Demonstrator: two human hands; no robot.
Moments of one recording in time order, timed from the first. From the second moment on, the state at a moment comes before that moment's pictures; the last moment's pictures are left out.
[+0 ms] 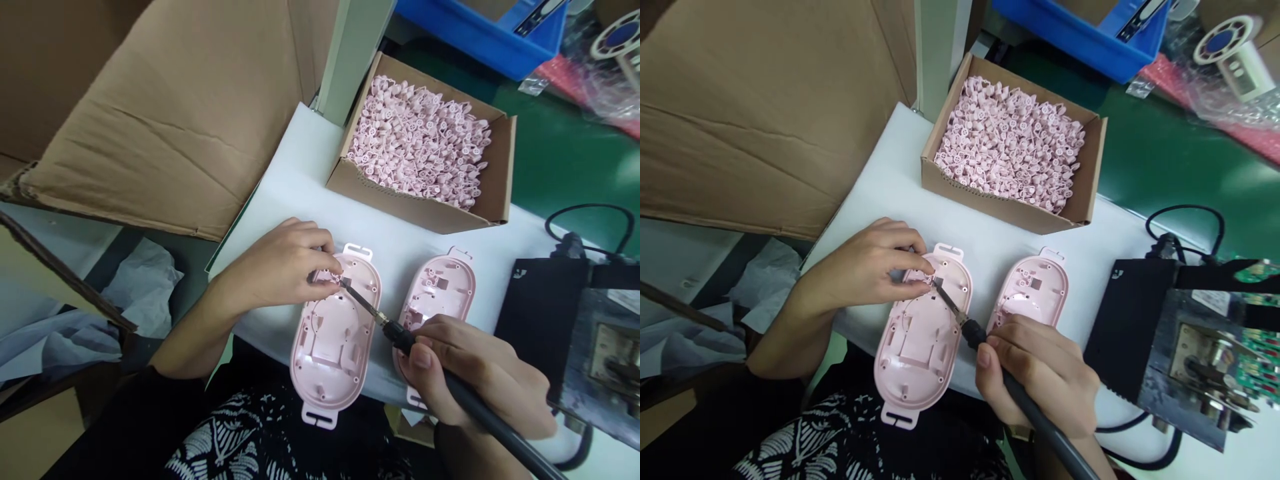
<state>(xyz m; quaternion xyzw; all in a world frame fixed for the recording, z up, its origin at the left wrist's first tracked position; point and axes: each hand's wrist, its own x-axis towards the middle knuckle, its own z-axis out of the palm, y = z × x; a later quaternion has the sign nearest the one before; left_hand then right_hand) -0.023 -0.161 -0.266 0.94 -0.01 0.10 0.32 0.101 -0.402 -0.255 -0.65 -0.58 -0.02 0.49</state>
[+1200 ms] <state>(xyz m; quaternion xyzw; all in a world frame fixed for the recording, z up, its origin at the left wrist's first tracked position) 0.095 -0.222 -0.239 0.97 -0.09 -0.03 0.22 0.179 -0.467 -0.223 -0.82 -0.37 -0.08 0.43</state>
